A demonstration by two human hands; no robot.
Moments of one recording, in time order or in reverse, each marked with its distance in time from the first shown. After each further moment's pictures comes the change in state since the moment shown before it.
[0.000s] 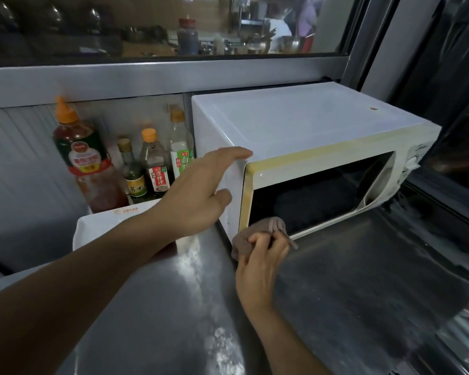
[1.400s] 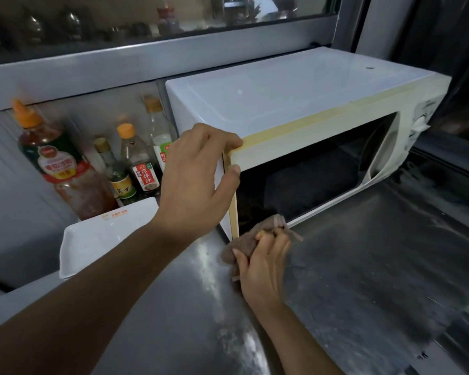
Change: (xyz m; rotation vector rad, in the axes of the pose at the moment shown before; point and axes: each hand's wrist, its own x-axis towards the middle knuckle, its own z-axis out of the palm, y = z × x) left_hand 0.016 0.005 0.042 0.218 0.347 0.124; right_hand -0.019 0.045 0.013 -0.107 -0.095 0.050
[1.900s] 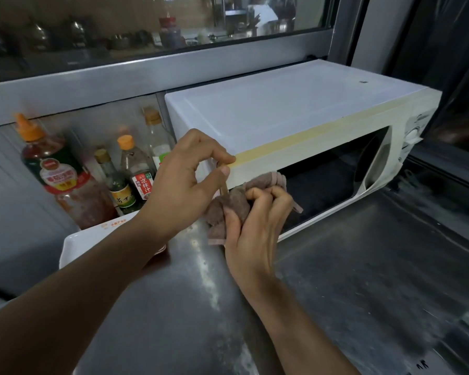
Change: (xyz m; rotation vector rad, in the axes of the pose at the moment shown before) left_hand 0.020 -0.010 -0.009 -0.320 -0.075 -0.084; right_hand 0.065 -0.073 -0.051 0.321 0.209 -0.098
